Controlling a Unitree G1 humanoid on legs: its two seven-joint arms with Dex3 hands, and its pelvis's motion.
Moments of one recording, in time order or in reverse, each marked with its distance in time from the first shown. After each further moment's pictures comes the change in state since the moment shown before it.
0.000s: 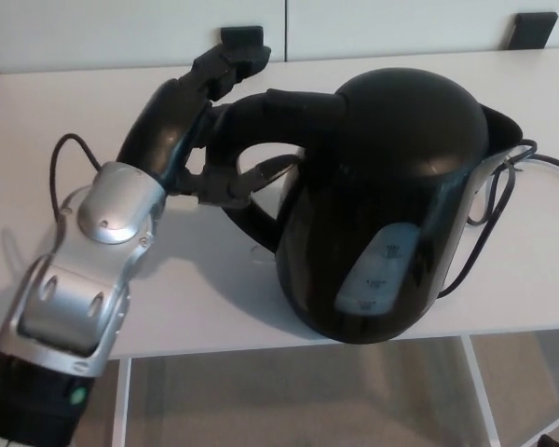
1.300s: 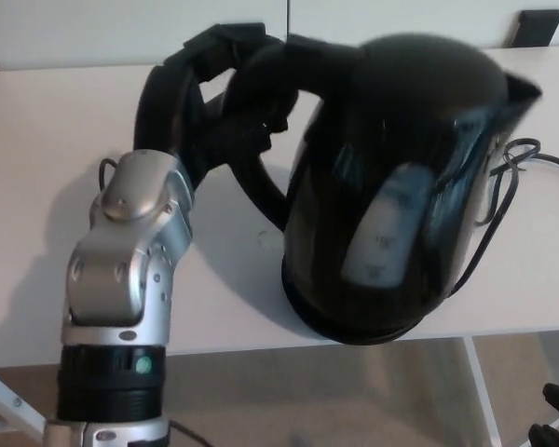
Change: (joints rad) left_arm -0.074 -0.380 0.376 0.047 -0.154 0.113 0.067; right_arm -0.017 0.005 0.011 -0.017 0.000 -0.001 -0.006
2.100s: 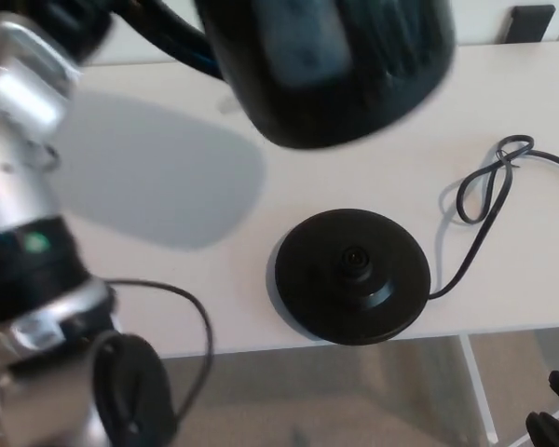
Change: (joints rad) left_arm -0.360 0.186 0.481 -0.013 -0.285 0.294 0.129; right_arm 0.004 0.003 -0.001 -0.028 0.001 0.000 0.009
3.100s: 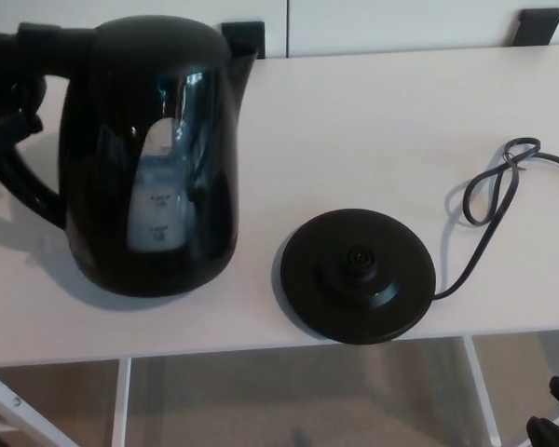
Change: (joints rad) left_arm 0.412 0.364 -0.399 0.125 0.253 -0.246 -0.056; right_arm -0.001 0.004 0.000 0.011 0.001 0.000 0.000
